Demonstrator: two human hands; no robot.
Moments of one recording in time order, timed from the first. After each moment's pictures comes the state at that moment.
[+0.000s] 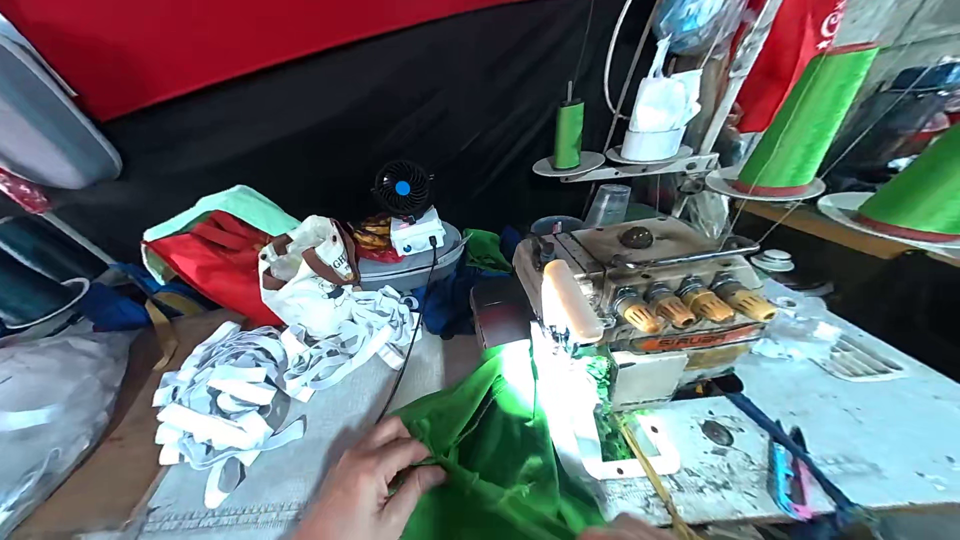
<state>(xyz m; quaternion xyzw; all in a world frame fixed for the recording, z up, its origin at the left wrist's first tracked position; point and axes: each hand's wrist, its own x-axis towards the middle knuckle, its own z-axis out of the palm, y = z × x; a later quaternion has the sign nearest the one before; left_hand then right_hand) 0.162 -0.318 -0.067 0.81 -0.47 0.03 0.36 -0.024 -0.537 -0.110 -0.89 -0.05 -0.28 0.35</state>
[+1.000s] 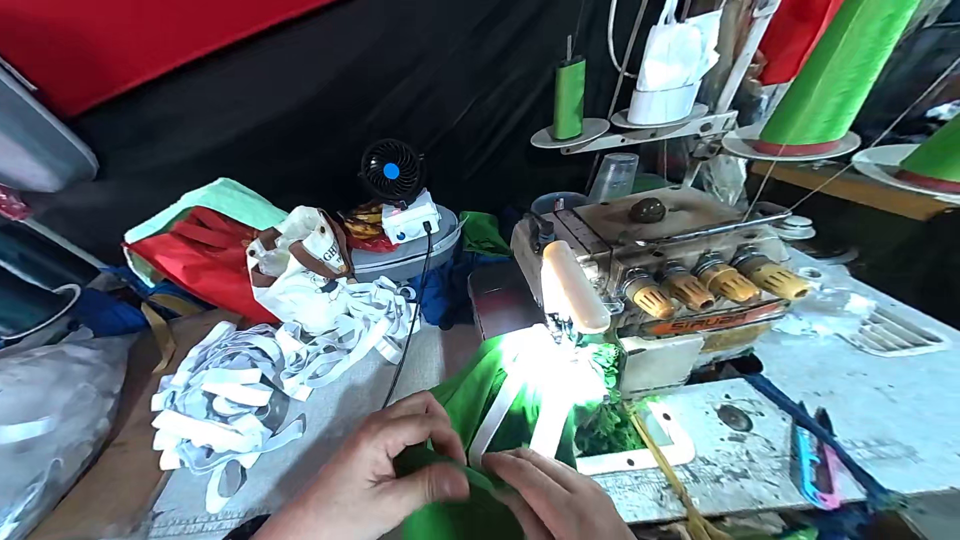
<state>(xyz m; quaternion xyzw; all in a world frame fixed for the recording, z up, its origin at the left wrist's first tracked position) 0.198 -0.339 -0.058 0.66 -0.59 -0.11 0.45 0.041 -0.507 -0.093 -0.87 -0.07 -0.32 0.38</state>
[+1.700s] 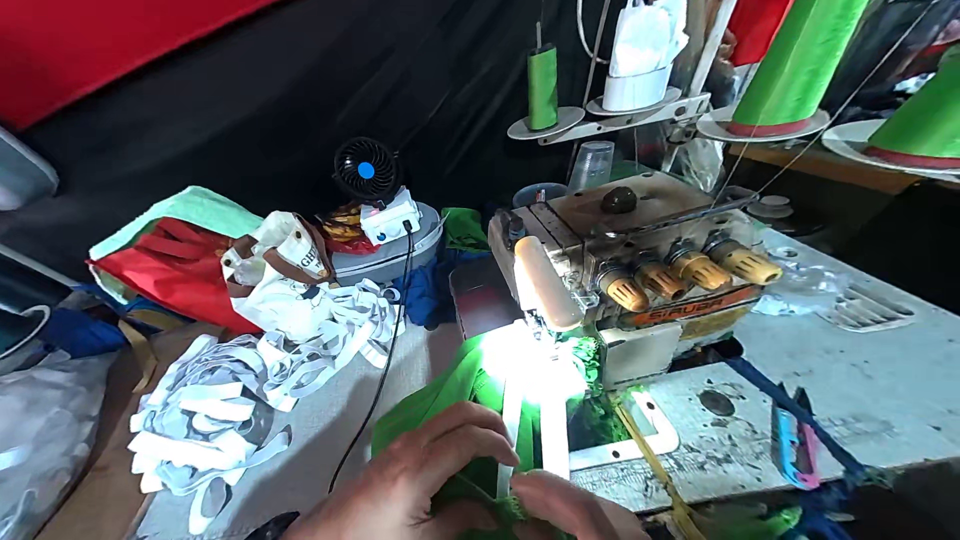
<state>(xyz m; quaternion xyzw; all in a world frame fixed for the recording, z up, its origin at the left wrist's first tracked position) 0.181 -0.374 -0.050 0.62 -0.69 -0.12 0.36 0.013 -0.522 -0.101 -0.83 -0.08 -0.34 0.43</state>
